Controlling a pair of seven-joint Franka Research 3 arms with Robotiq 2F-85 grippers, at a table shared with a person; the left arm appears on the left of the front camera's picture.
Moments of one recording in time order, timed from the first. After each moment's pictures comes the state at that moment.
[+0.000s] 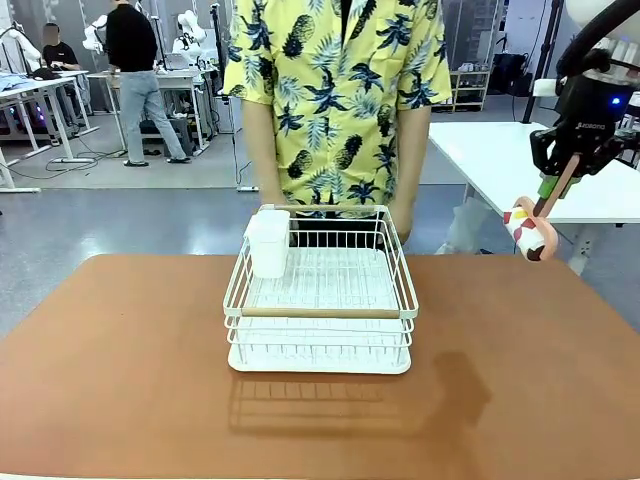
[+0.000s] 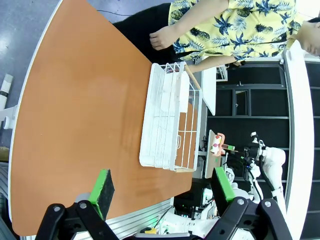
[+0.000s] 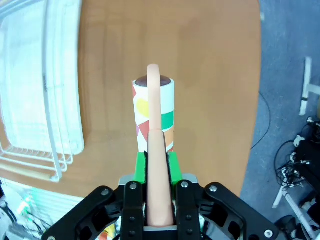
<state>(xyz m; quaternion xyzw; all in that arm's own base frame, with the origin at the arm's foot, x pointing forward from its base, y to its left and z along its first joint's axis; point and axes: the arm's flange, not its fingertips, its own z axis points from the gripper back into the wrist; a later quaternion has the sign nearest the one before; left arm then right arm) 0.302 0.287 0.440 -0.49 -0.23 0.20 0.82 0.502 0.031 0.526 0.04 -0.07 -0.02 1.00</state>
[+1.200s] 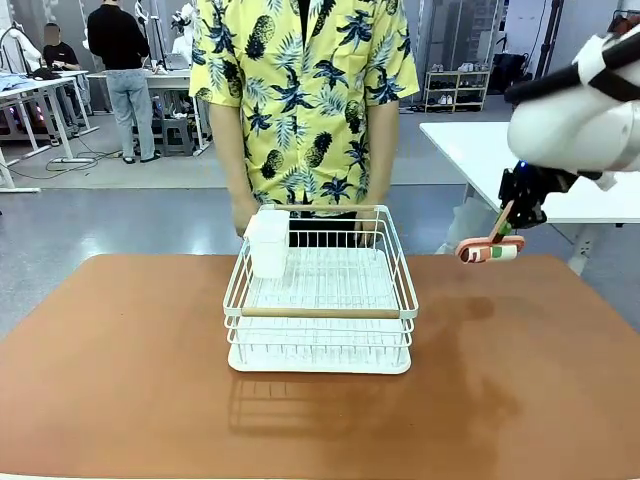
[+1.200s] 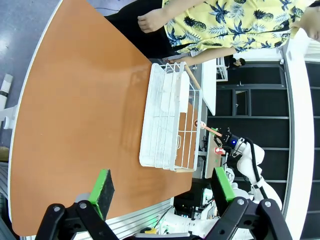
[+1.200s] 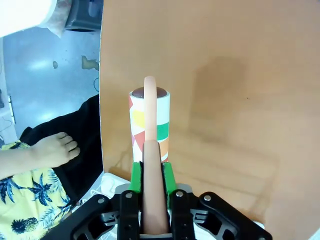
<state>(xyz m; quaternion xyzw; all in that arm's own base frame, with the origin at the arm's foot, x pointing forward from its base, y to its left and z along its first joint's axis) 0.302 0.287 0.440 -0.49 -0.23 0.20 0.82 0.548 0.050 0.397 0.18 -0.14 -0.65 0.72</state>
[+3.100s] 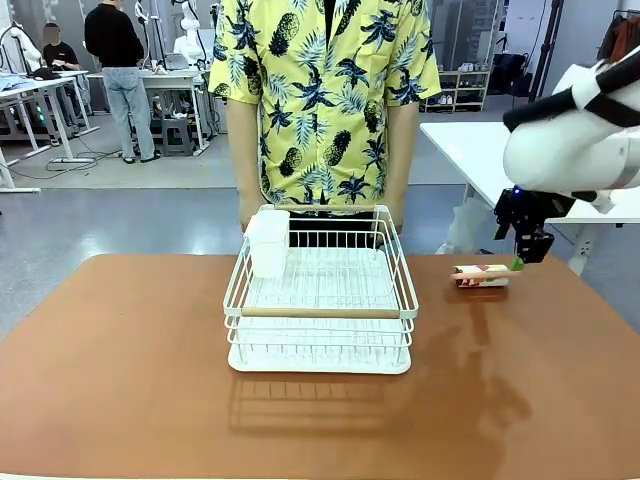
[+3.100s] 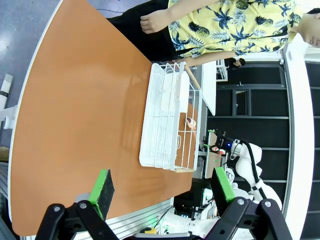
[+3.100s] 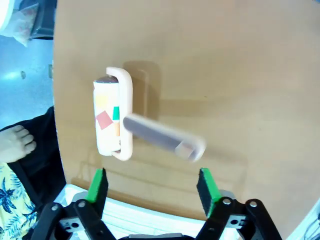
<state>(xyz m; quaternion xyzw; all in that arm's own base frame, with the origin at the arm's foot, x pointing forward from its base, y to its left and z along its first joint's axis) 0.302 0.287 0.440 -0.49 -0.23 0.20 0.82 0.532 0.057 0.380 0.10 -0.09 -0.67 0.73</state>
